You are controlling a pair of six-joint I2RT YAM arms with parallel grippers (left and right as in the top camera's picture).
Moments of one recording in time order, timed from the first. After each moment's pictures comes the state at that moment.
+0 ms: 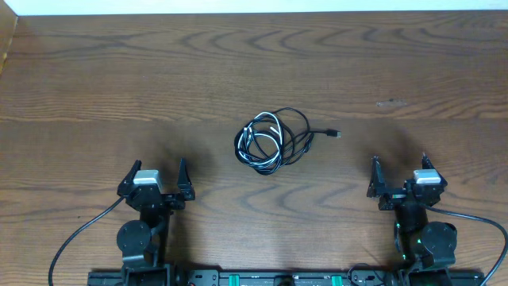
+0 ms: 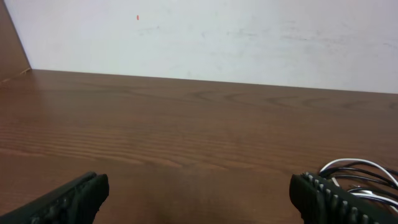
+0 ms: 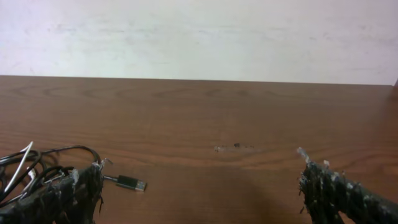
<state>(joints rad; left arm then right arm) 0.09 0.02 0.02 -0.10 0.10 -0.06 0.11 0.01 0.01 -0.07 0.06 0.02</state>
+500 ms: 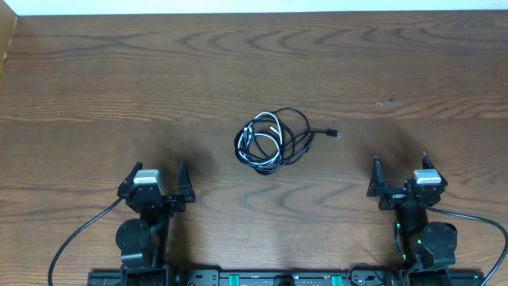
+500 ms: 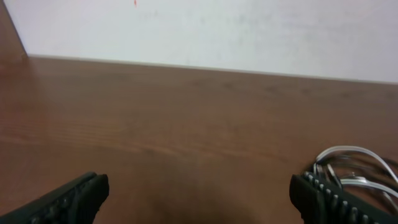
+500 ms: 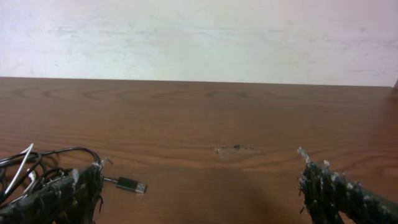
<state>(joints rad) 0.09 0.03 0.06 -0.19 0.10 -0.06 0.11 0.02 0.01 -0.06 0.06 0.02</state>
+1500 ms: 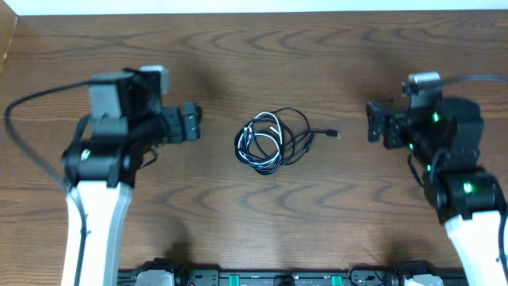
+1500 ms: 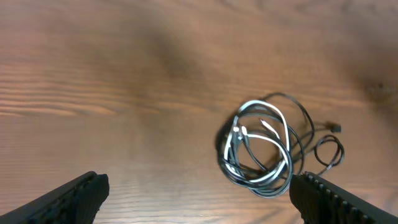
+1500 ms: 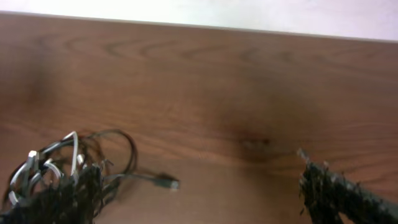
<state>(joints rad) -0.03 1.22 1.26 -0.92 0.23 -0.10 0.11 1.05 0.97 -0.50 -0.08 0.02</state>
